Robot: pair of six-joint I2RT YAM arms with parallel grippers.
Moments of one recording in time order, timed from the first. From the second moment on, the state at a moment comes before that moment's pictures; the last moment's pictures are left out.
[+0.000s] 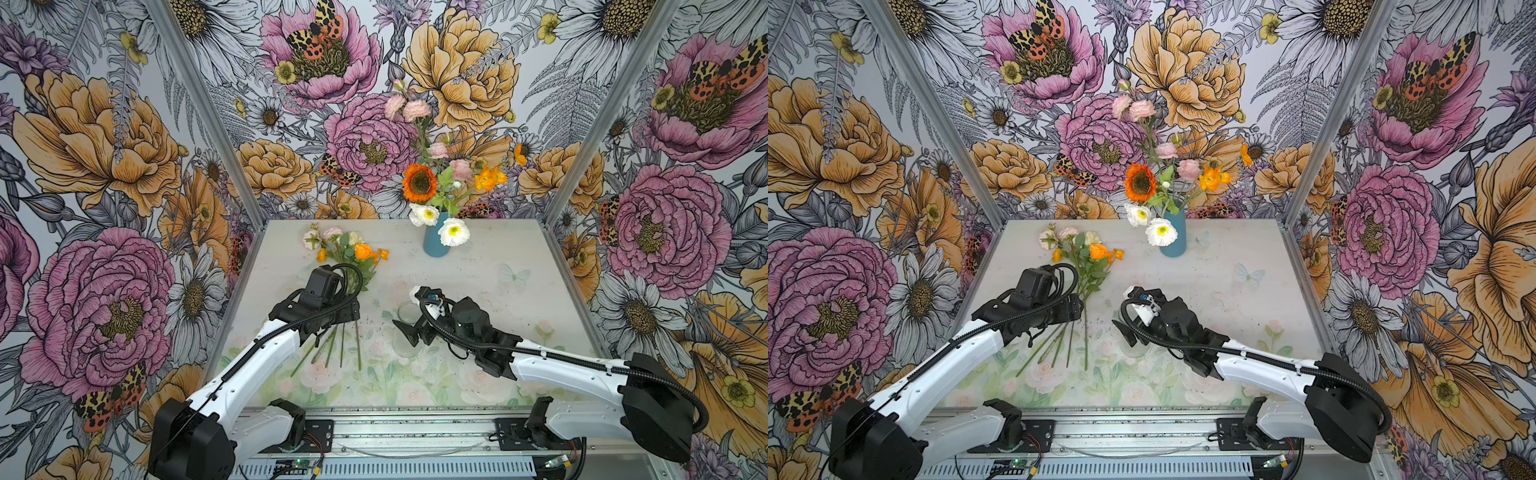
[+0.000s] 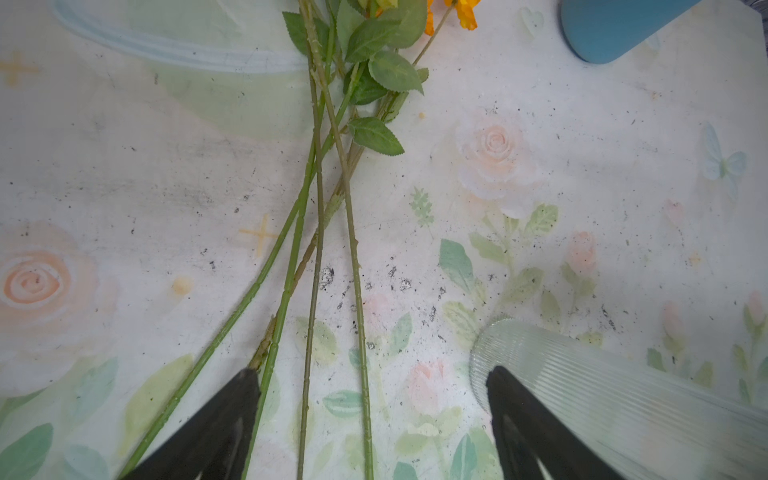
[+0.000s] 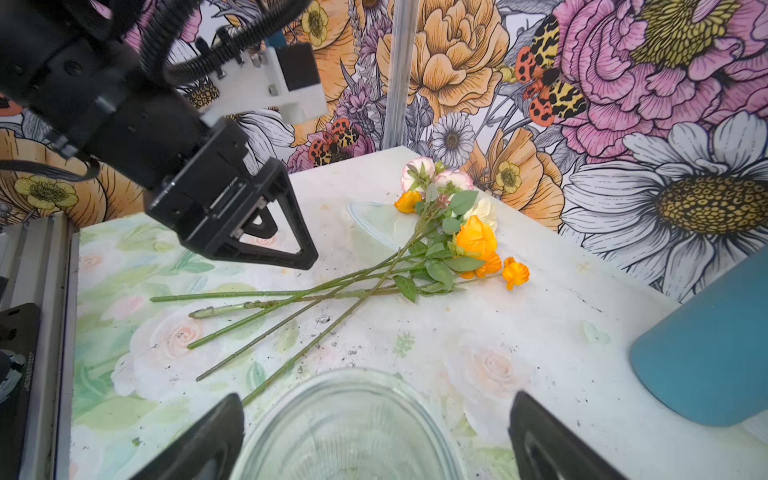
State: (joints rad) left arm -0.41 1.15 0.87 -0.65 -0.03 -0.53; right arm 0.91 1.21 0.62 0.34 0.00 -0.07
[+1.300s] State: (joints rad) left arm -0.36 1.75 1.12 -0.44 -0.10 -0.54; right arm 0.95 0.77 0.40 -0.01 -0.13 0.11
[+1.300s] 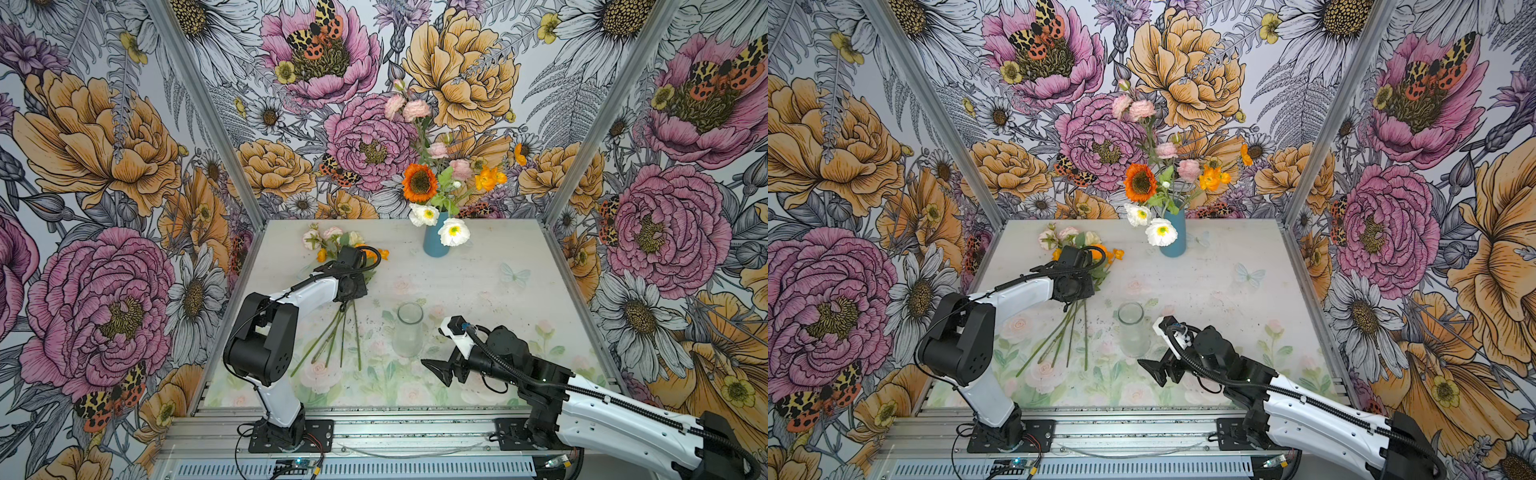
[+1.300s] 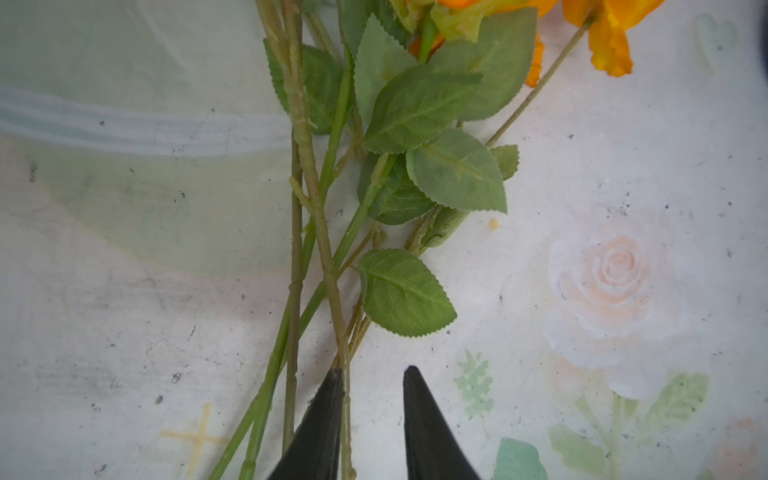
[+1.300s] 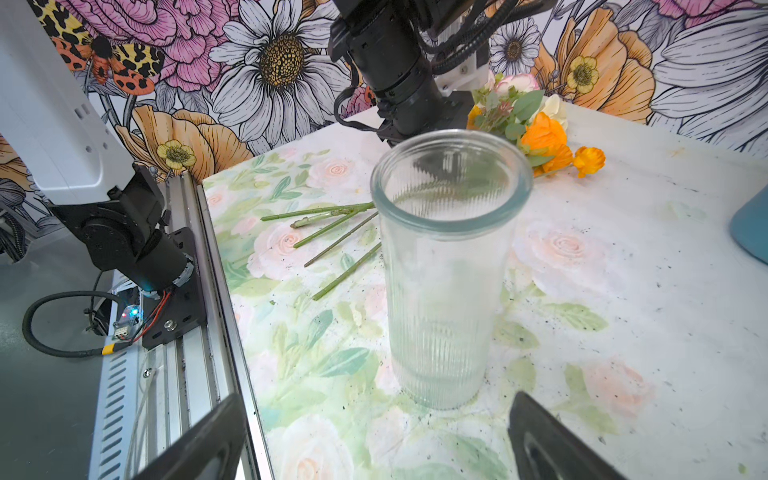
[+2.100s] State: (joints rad) left arm -0.31 1.87 1.14 -0.39 -0.06 -0.53; right arm 0.95 0.90 0.40 0.09 -0.20 0.13
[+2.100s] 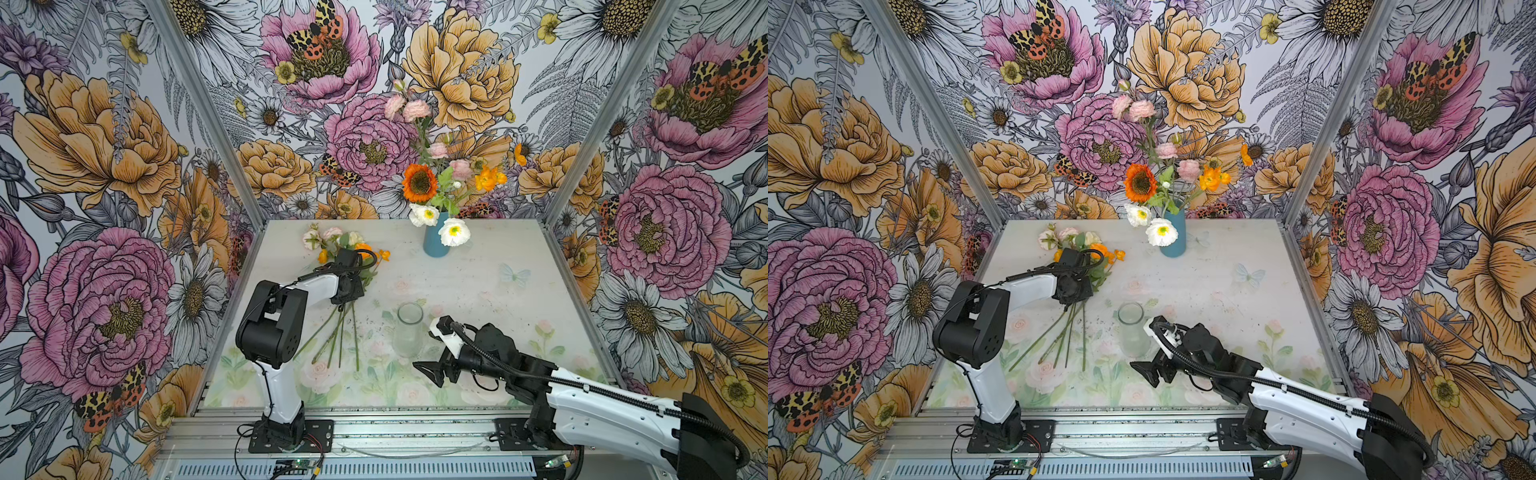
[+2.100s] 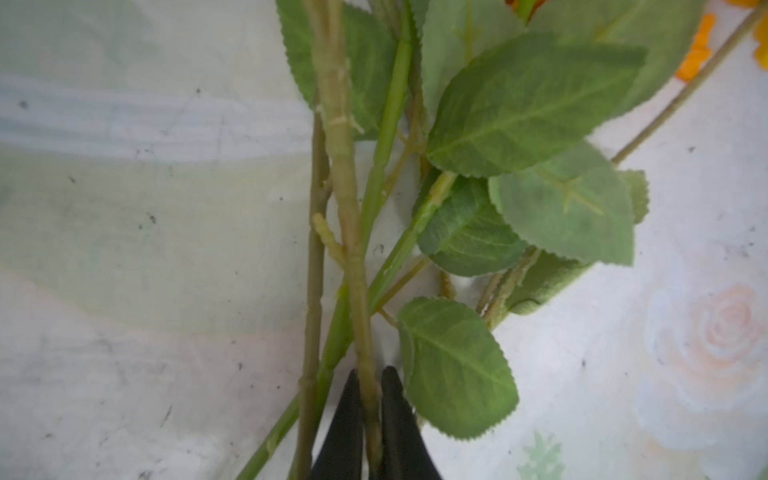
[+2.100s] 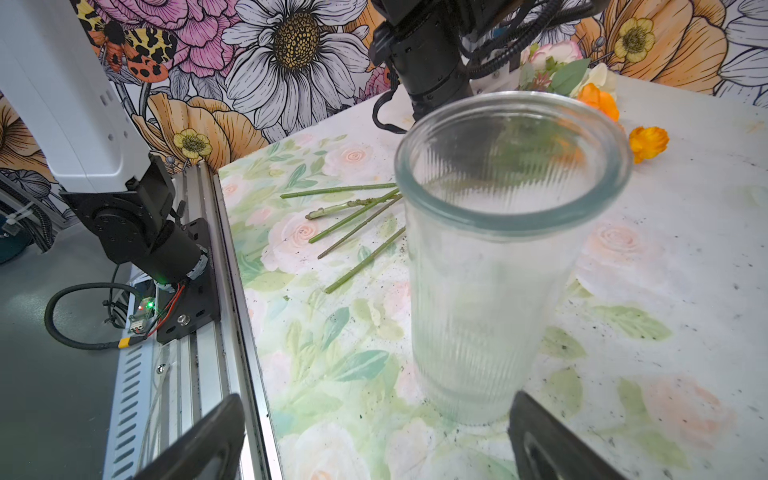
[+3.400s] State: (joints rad) left arm -0.42 0.71 0.83 -0.12 0.17 -0.46; right arm 0.97 0.68 0.41 0.02 -0.09 0.12
